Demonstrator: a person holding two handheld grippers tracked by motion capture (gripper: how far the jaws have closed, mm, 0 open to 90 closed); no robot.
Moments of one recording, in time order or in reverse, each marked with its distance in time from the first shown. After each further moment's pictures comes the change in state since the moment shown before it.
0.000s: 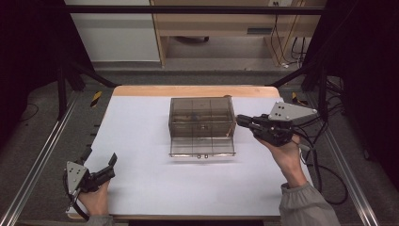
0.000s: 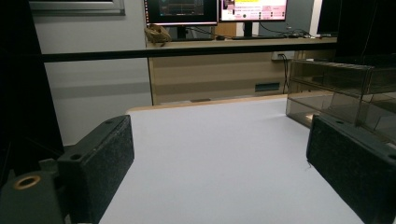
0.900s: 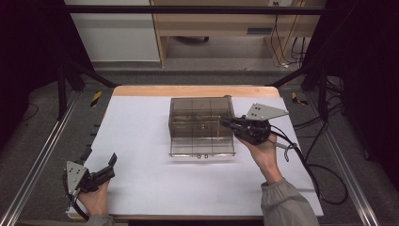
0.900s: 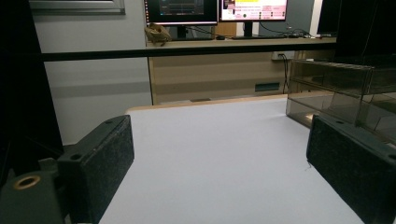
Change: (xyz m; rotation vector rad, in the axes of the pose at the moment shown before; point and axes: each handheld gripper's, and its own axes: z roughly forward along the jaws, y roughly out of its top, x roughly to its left) left arm 0.000 0.000 0.000 0.000 -0.001 -0.004; right arm 0.007 -0.018 0.054 -0.003 0.004 0.044
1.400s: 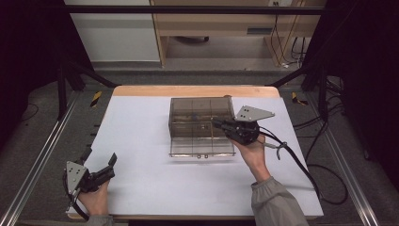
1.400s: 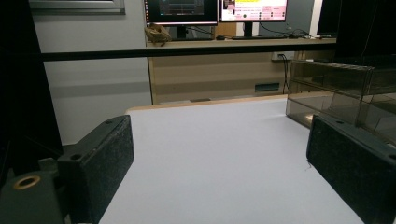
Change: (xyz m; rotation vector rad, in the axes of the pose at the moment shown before) left arm 0.000 0.000 0.000 0.000 0.000 -0.002; right arm -0.001 -0.017 0.029 0.005 0.003 0.018
